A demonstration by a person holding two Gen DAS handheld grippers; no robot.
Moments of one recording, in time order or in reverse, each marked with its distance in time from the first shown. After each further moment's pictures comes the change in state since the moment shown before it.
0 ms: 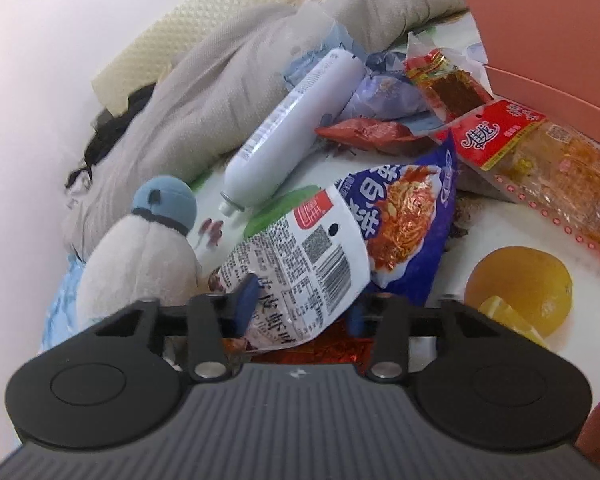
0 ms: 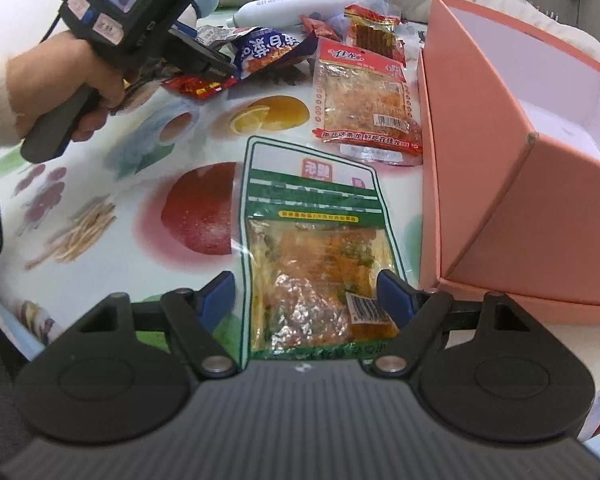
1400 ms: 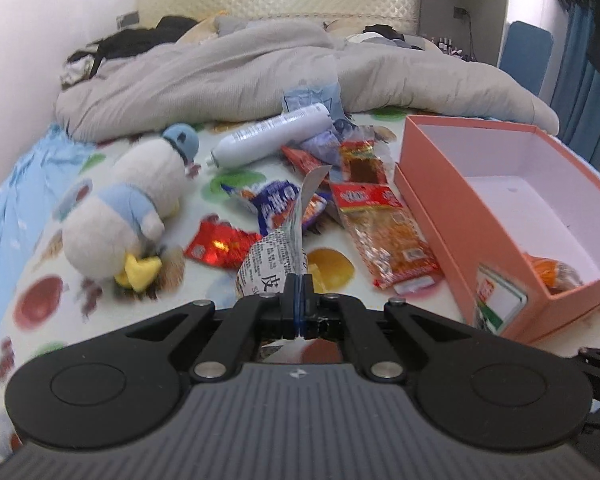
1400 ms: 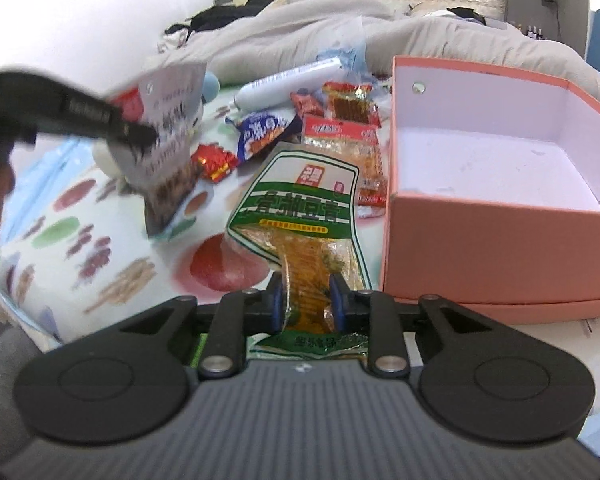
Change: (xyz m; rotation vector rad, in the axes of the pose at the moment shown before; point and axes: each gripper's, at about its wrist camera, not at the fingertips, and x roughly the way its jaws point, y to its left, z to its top) left arm -0.228 0.005 -0.017 -0.509 0.025 -0.219; right arm -0.078 -0.032 -0.004 0.120 -0.194 0.071
